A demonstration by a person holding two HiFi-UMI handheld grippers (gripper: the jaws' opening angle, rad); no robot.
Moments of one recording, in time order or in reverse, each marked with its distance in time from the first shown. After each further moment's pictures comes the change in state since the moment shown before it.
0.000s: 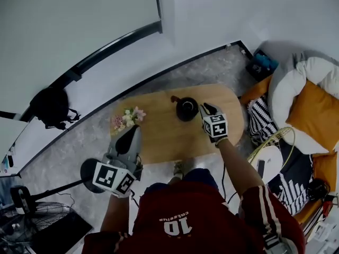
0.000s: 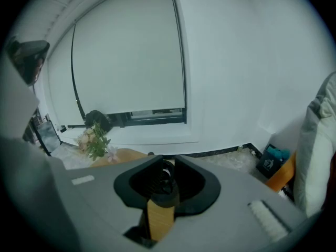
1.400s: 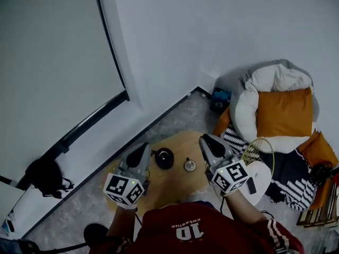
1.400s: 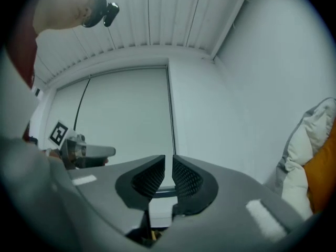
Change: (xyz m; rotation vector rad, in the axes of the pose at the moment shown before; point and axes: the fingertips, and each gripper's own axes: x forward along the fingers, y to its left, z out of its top) left arm 0.062 -0.125 0.098 0.135 -0.120 -0.356; right arm -0.357 0.047 0.220 0.030 -0.735 -0.103
